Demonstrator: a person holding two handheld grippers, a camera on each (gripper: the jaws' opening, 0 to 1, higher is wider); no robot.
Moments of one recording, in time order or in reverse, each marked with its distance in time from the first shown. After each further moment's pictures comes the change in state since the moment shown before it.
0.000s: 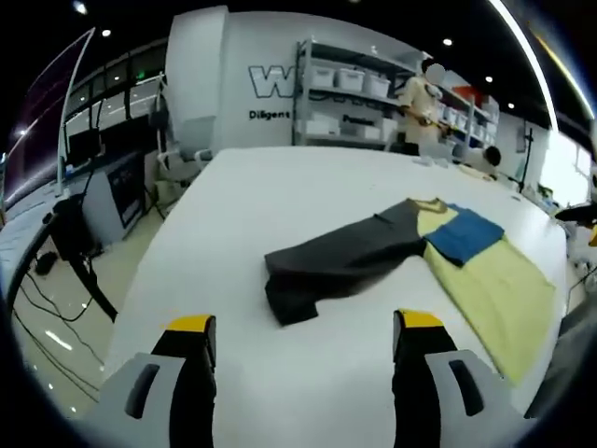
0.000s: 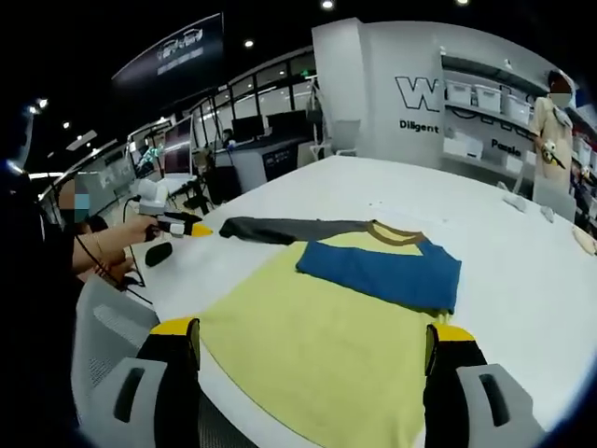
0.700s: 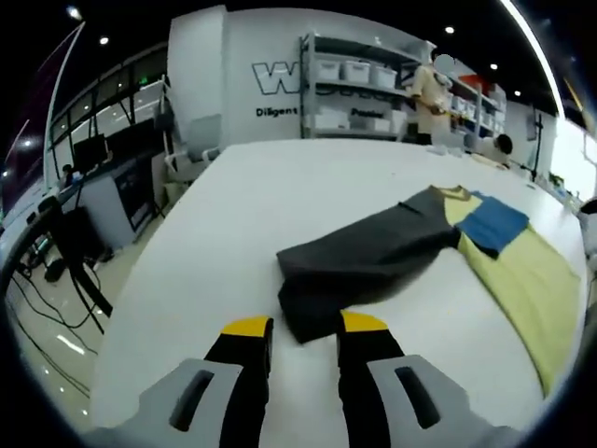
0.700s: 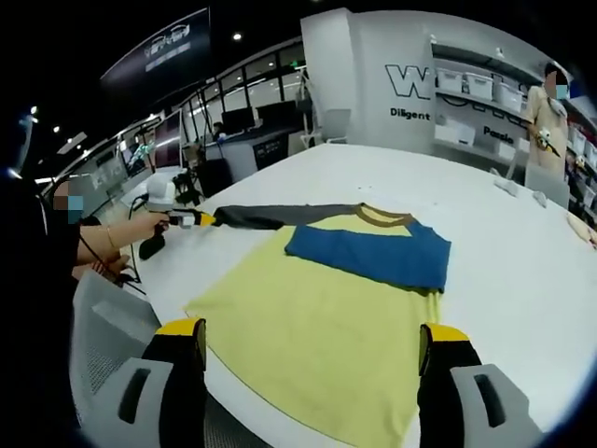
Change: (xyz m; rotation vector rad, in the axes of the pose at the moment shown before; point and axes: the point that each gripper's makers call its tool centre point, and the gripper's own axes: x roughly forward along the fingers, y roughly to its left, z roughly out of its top) left arm 0.037 0.012 -0.008 0.005 -0.001 0.059; right arm -0.007 -0.015 -0.020 0.040 0.054 -0.035
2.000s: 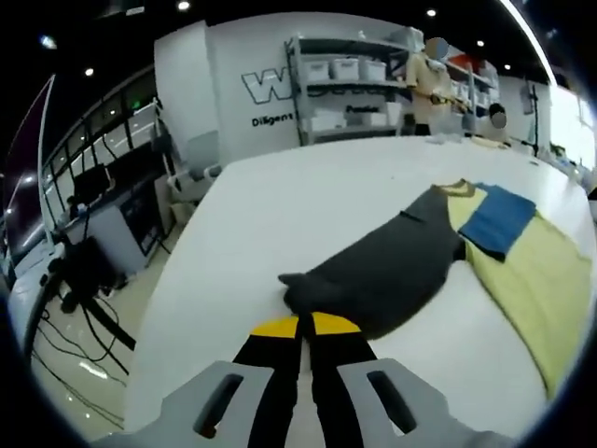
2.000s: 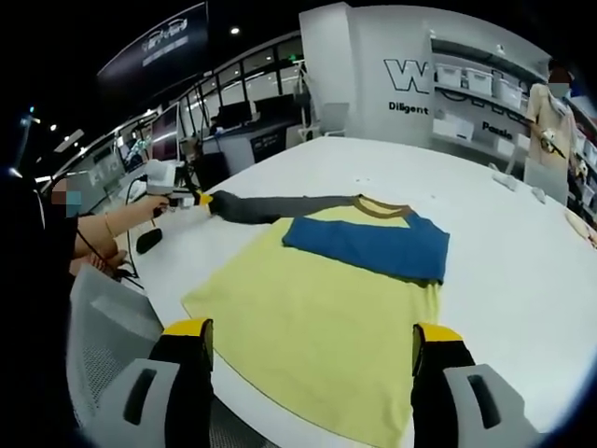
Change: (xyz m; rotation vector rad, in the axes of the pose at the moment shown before) left arm -0.001 -0.012 0.041 0.120 -0.024 0.030; right arm 0.001 -0.001 -0.008 -0.002 0.030 -0.010
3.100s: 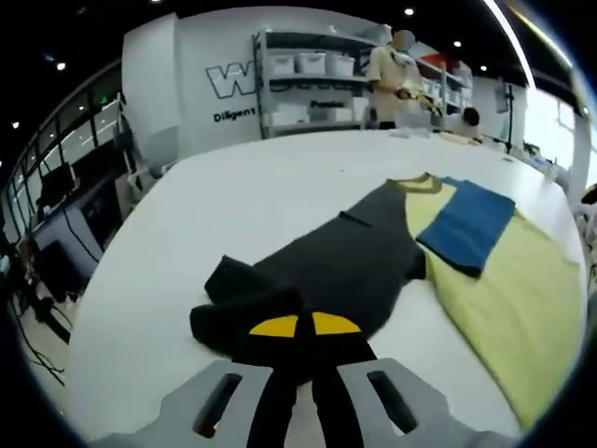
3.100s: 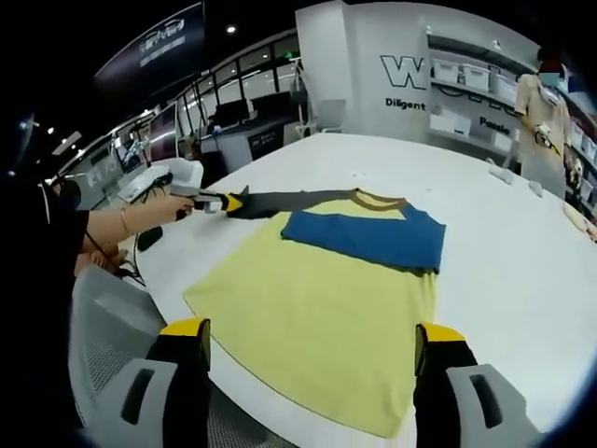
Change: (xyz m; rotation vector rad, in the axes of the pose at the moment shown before) left arm 0.054 -0.077 -0.006 0.008 0.041 -0.160; right arm -0.010 -0.003 -0.011 0.020 0.013 -0.007
